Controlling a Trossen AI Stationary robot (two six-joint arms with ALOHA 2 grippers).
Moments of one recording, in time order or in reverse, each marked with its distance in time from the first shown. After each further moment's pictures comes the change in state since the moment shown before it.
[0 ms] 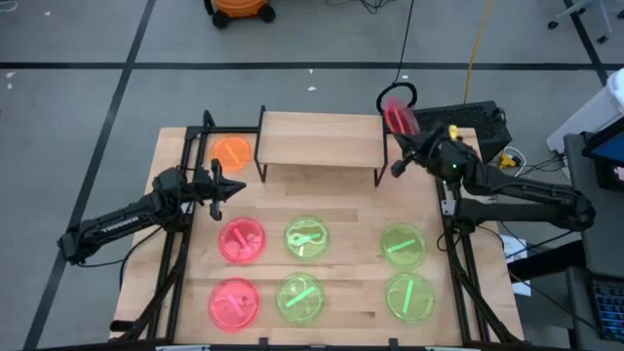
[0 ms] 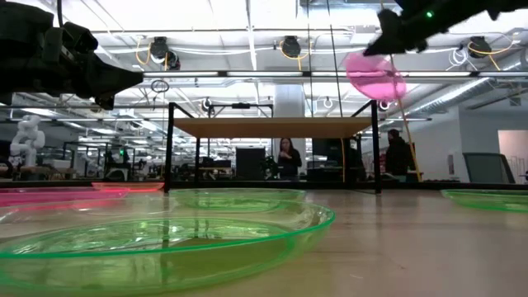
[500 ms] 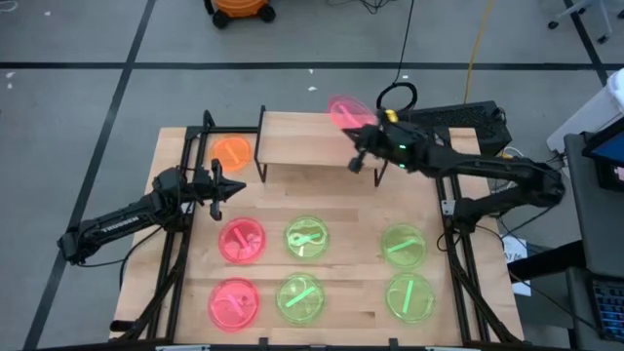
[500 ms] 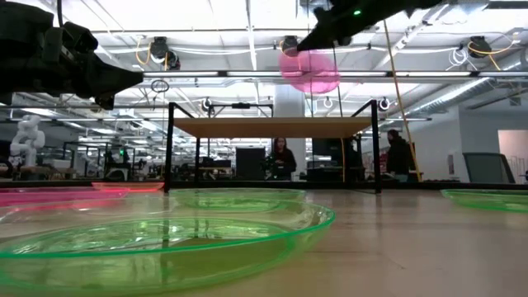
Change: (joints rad) left arm 0.000 0.000 0.000 0.000 0.000 0.000; right arm -0.004 0.536 0.351 0.121 -0.220 -0.168
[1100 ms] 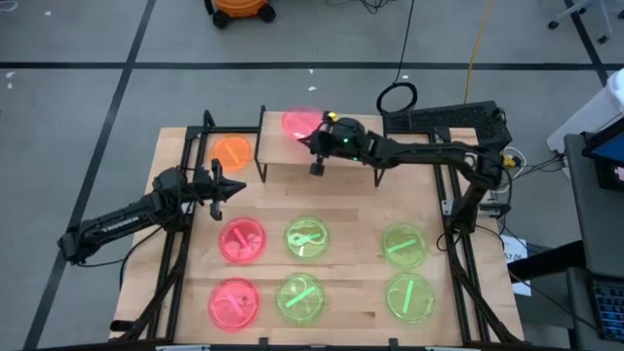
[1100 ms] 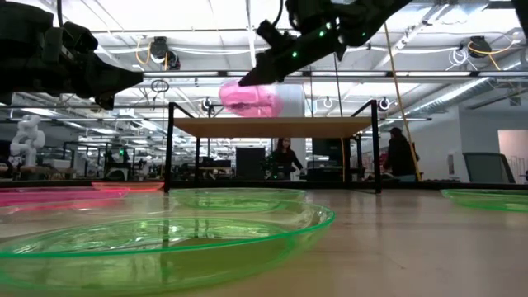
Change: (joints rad) left arm 0.000 0.000 0.000 0.000 0.000 0.000; right arm -0.028 0.473 0.248 0.136 -0.235 -0.101
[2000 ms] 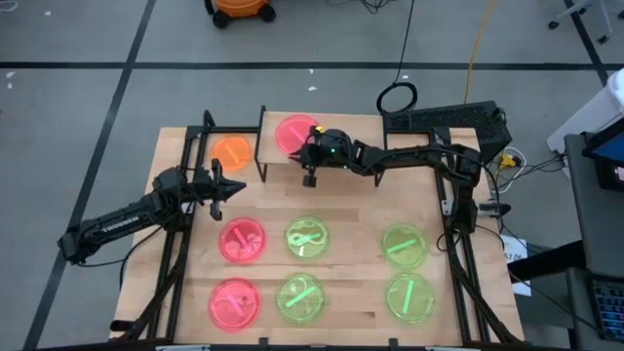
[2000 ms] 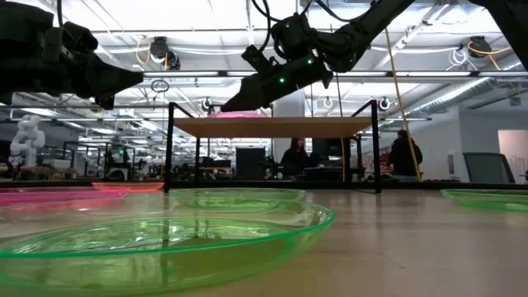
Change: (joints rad) left arm 0.000 0.000 0.000 0.000 0.000 0.000; right arm 0.022 0.144 0.000 0.117 -0.126 0.052
